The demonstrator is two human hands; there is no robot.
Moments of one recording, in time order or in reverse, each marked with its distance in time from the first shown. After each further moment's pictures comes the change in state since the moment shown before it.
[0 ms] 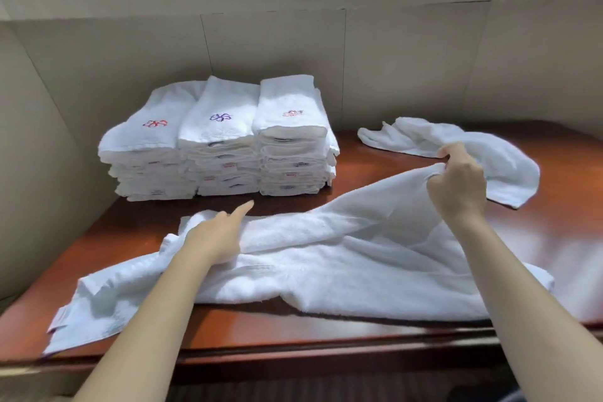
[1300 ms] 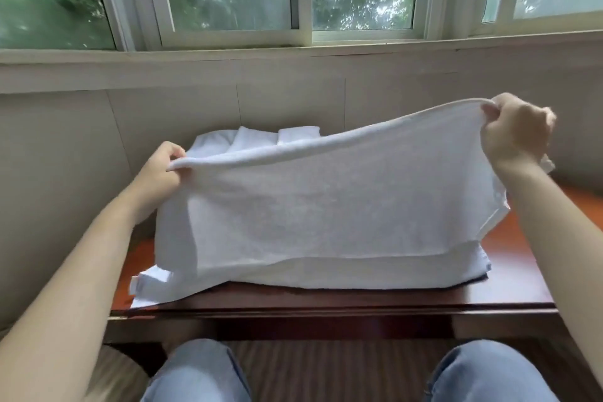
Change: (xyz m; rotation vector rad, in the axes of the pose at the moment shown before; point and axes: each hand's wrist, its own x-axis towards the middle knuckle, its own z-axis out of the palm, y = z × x) left_hand -0.132 -0.052 -0.154 -0.816 0.630 0.121; right_hand 0.052 -0.056 -0.196 -0.197 0.231 -0.141
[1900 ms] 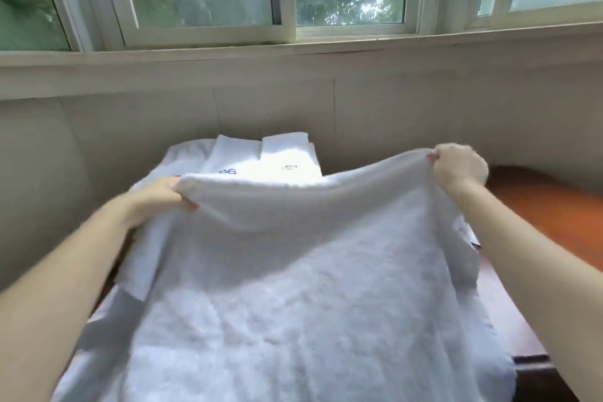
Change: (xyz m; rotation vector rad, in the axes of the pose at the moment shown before) left_hand 0.096 -0.036 0.047 0.071 -0.437 -0.194; right_hand 0.017 0.011 0.144 -0.184 -0.410 0.039
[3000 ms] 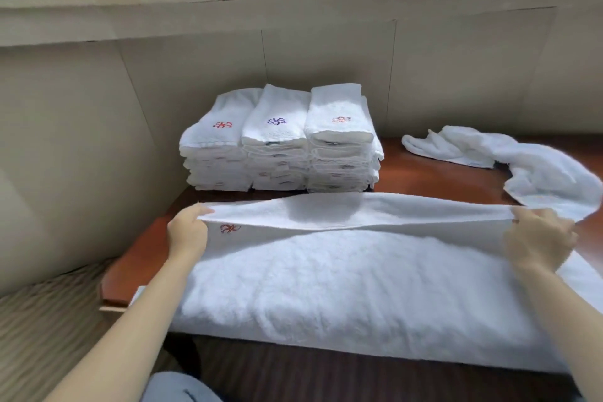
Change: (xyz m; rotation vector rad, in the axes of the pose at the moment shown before) left_hand -0.059 -0.143 0.084 -0.053 0.662 -0.272; right_hand -0.122 0.060 0.114 0.058 0.047 0.197
